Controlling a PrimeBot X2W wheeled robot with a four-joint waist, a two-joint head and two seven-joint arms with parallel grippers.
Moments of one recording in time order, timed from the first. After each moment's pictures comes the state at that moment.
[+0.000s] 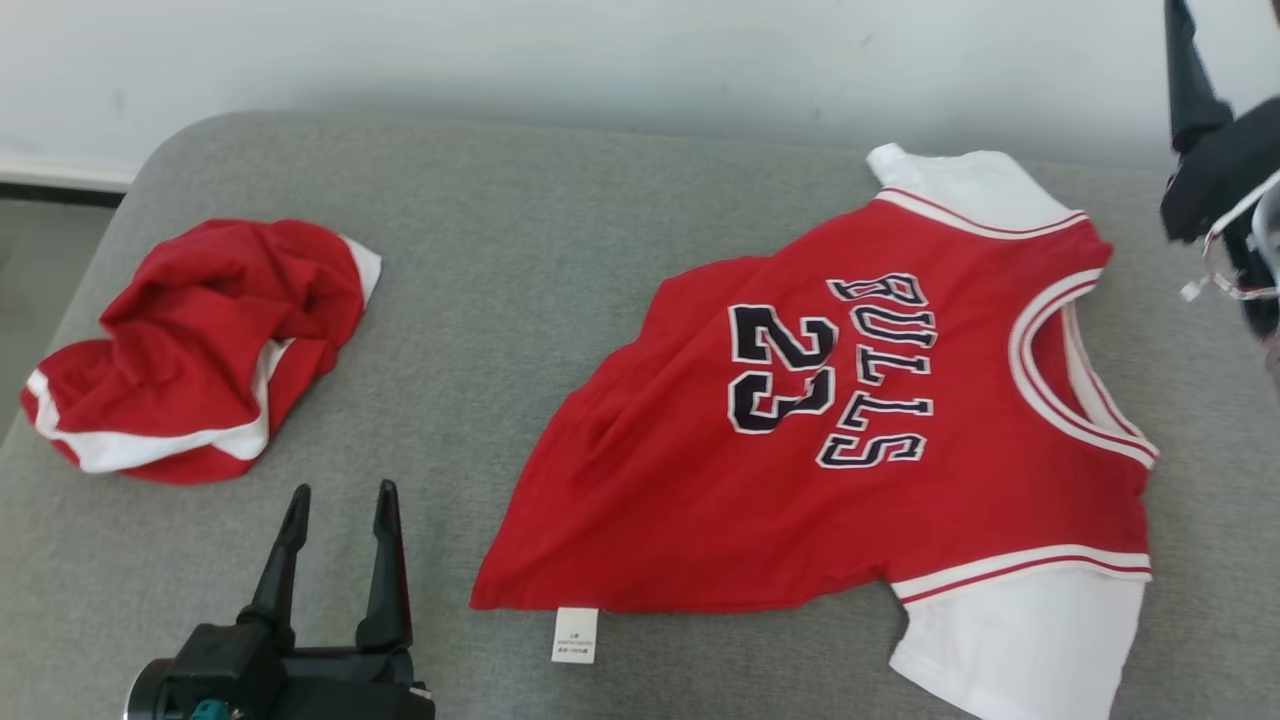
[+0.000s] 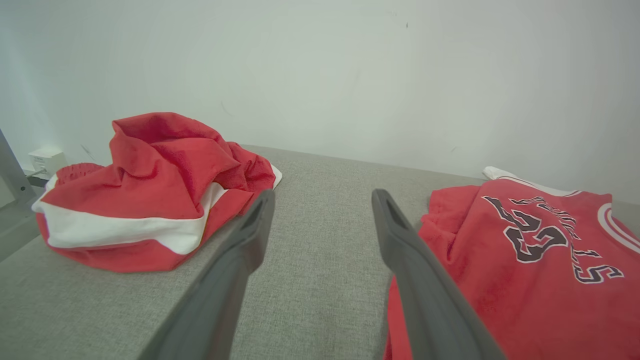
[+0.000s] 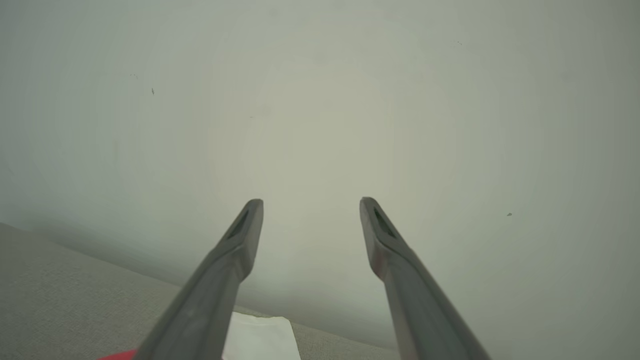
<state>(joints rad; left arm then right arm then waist) -0.08 0.05 -0.05 0.10 -0.22 -0.08 -0.26 -1.14 -0.46 0.41 1.05 0.35 0.13 -0.25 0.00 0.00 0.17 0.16</state>
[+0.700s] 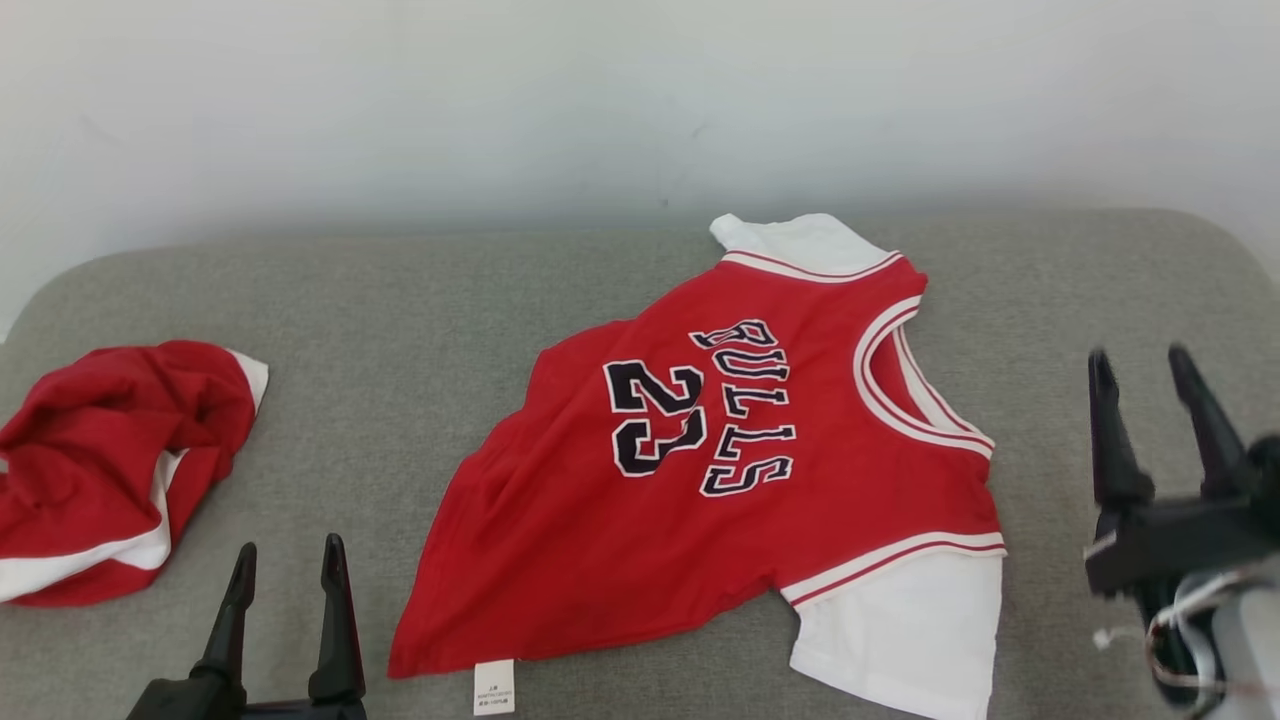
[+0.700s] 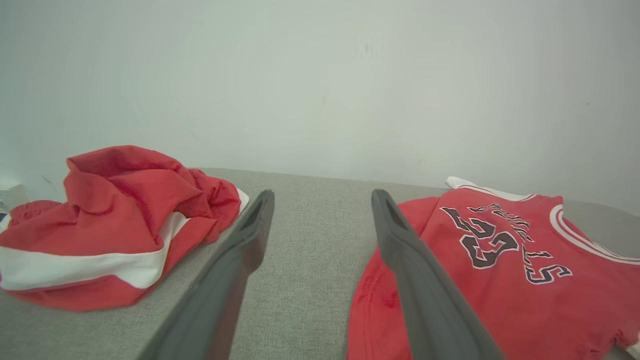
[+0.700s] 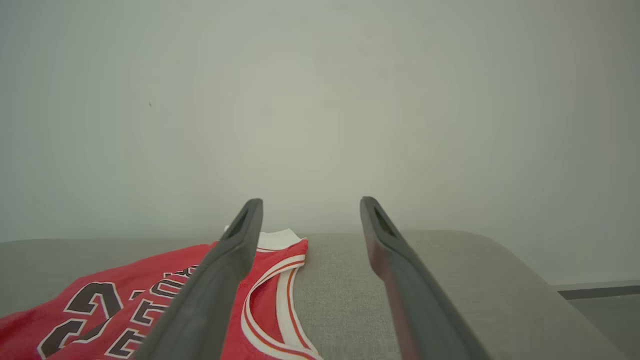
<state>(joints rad) 0.00 0.05 0.05 0.09 -0.19 -0.09 -0.26 -0.35 -0.35 0.07 0.39 0.38 0.13 -0.26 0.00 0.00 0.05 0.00</state>
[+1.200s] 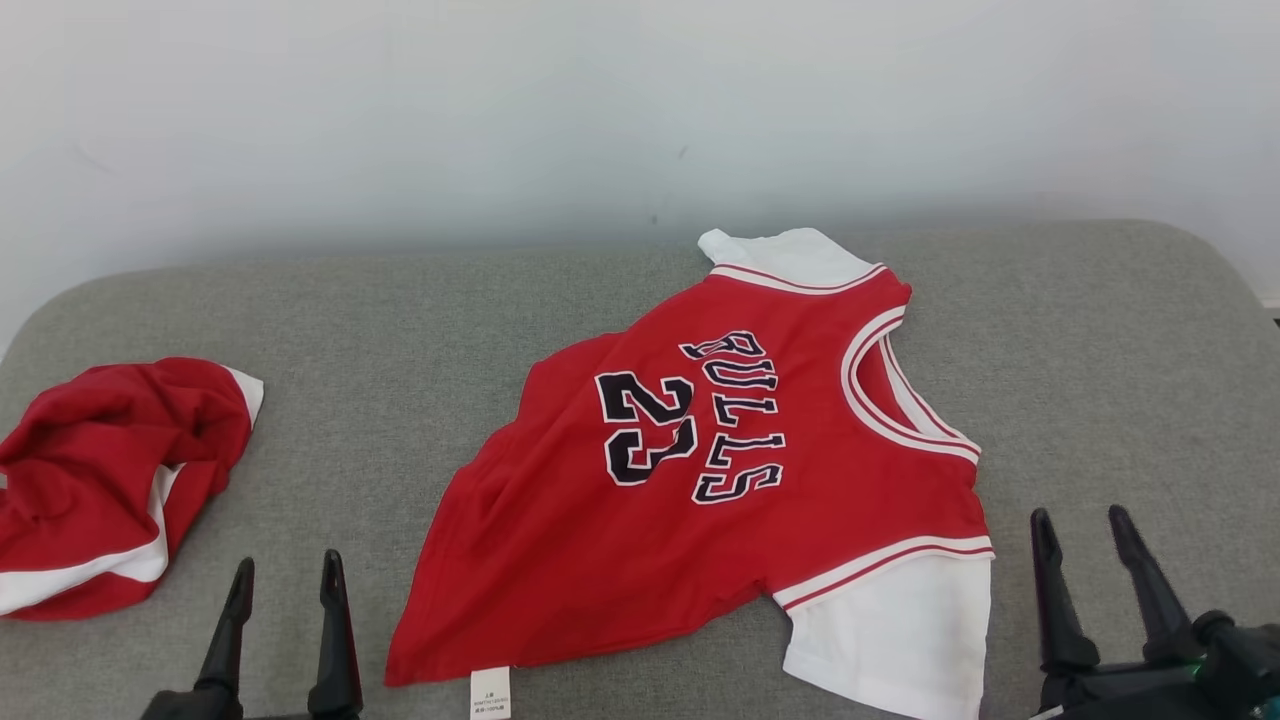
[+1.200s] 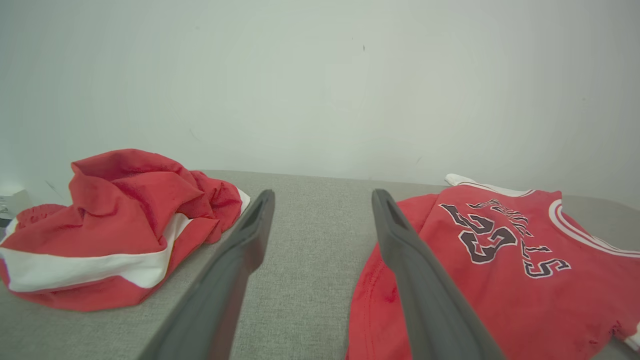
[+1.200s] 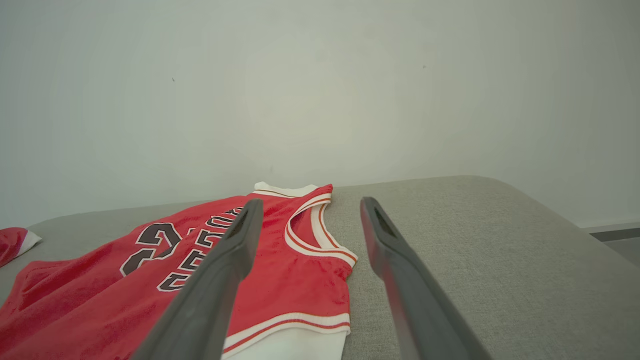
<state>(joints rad) 0.02 0.05 0.05 0.09 -0.18 -0.10 -0.26 0.01 -0.20 0.00 0.11 0.30 0.13 -0.26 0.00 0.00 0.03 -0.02</state>
